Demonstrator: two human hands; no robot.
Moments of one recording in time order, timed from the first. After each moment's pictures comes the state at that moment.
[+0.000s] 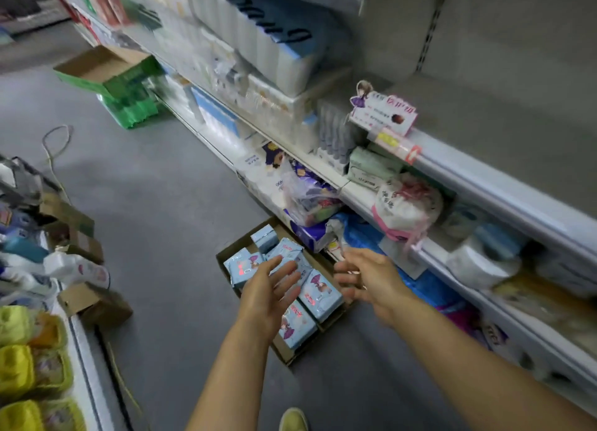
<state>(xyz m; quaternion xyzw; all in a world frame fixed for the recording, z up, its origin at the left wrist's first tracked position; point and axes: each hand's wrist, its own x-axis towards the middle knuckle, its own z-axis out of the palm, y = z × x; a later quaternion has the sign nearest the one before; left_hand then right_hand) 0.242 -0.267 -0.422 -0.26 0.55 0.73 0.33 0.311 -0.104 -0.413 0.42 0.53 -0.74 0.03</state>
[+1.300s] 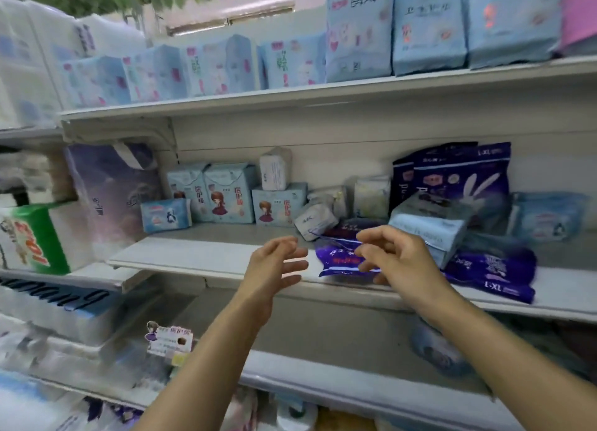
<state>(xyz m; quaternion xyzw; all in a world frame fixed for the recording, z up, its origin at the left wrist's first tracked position) 0.414 0.051 -0.061 0.35 0.60 0.64 0.33 0.606 0.122 -0.046 0.32 0.71 -0.46 -0.43</state>
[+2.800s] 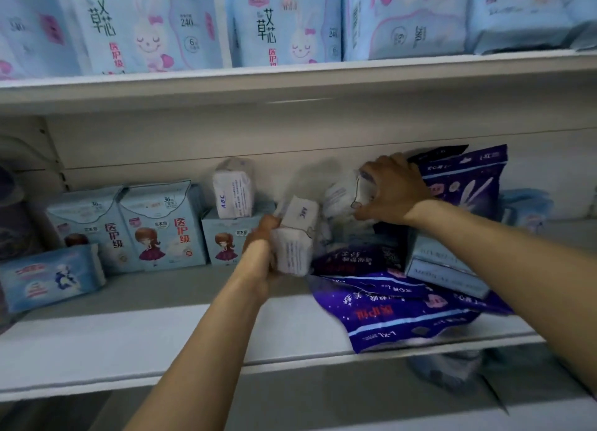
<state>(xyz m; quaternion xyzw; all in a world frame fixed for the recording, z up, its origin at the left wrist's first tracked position) 0.314 0.221 -0.038 0.34 0.50 0.63 0.49 0.520 0.306 0.032 0.52 0.81 0.12 -0.24</state>
